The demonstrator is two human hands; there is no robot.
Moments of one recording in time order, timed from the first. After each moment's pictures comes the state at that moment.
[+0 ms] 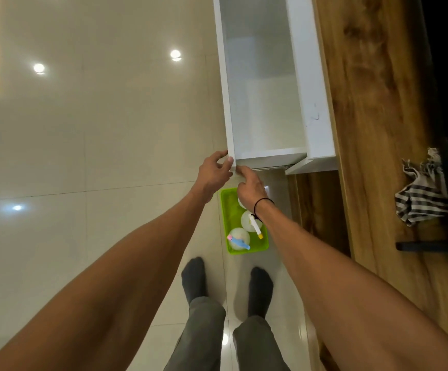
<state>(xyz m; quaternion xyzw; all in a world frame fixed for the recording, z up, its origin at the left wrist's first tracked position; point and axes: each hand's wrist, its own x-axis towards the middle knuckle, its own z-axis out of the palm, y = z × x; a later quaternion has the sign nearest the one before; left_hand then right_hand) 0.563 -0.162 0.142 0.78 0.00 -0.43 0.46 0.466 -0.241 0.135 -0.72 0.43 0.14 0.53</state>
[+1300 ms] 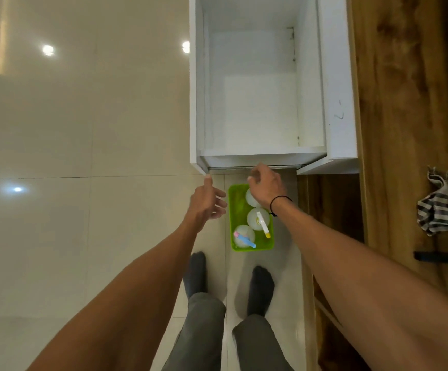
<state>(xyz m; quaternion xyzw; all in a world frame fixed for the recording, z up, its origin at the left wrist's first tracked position) 0.530 -0.082 0.113 0.75 0.20 -0.47 0.42 0.464 -0.250 0.117 -0.81 0.38 0.18 0.40</state>
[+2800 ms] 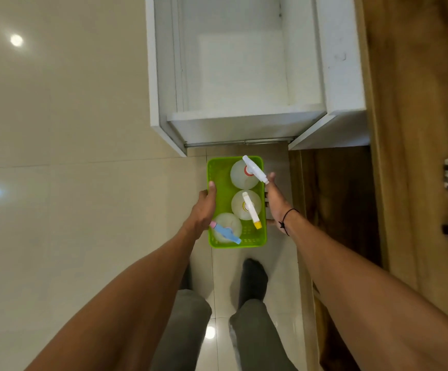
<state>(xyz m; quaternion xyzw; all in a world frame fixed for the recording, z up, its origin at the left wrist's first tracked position) 0.450 -0.078 -0.024 0.76 0.14 -0.52 0.37 0.366 -0.253 0.003 -0.50 0.56 0.18 0.64</state>
